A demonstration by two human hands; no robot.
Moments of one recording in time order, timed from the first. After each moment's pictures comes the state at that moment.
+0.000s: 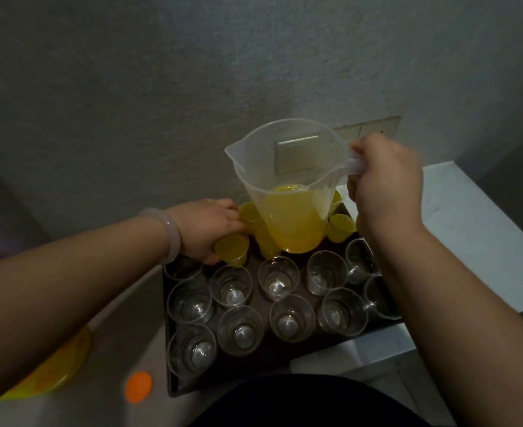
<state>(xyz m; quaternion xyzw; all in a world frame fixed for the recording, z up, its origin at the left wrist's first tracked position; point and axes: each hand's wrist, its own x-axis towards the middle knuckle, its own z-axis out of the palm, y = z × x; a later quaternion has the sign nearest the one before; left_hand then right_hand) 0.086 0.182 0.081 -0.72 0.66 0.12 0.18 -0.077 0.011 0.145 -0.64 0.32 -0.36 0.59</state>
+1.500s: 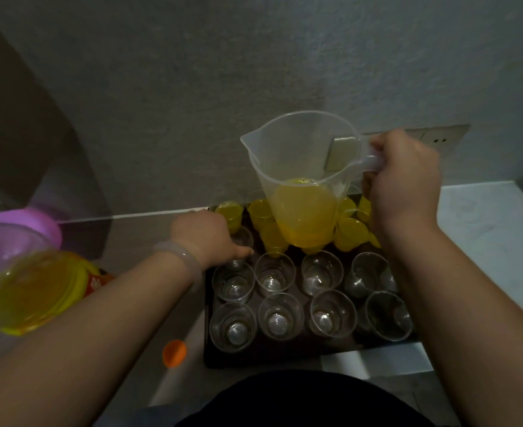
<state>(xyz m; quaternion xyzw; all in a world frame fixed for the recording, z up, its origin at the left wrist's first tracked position) 0.050 0.254 0.070 -0.96 0.23 0.12 0.11 -0.049 0.058 0.143 -0.76 0.27 -0.34 0.48</state>
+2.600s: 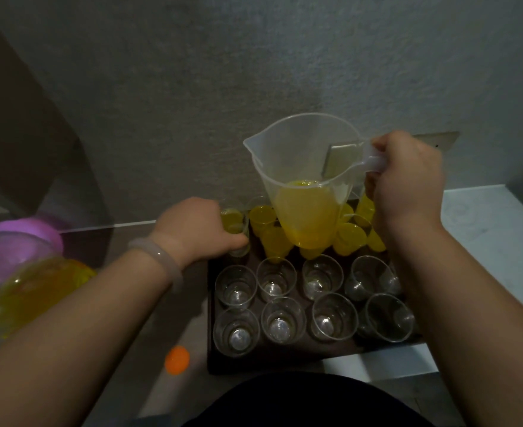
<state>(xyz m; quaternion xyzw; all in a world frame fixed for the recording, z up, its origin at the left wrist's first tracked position) 0.049 0.264 0.113 -0.96 0.26 0.08 0.00 -0.054 0.063 0.160 -0.71 0.27 -0.36 0.54</state>
